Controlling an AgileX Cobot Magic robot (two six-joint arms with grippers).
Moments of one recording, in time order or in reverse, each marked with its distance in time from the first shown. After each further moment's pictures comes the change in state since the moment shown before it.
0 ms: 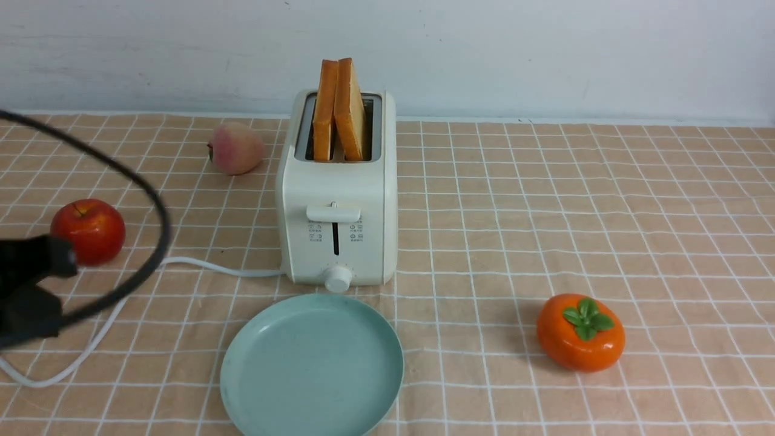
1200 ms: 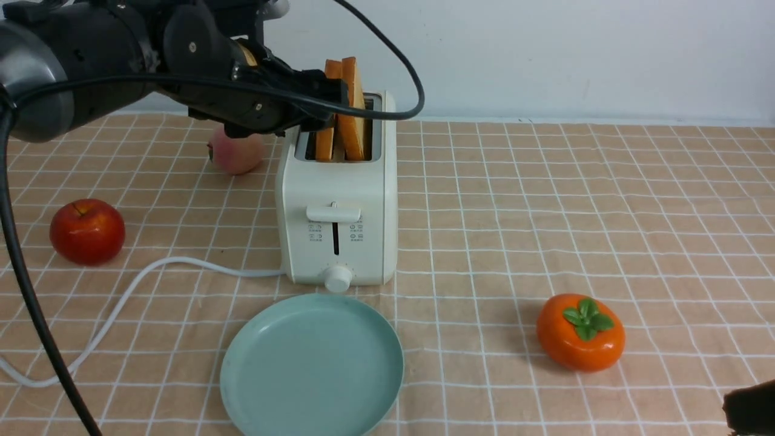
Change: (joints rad) right arm 0.000 0.071 0.240 0.146 -0.180 -0.170; left arm -0.273 0.787 -0.598 0.097 -0.521 0.049
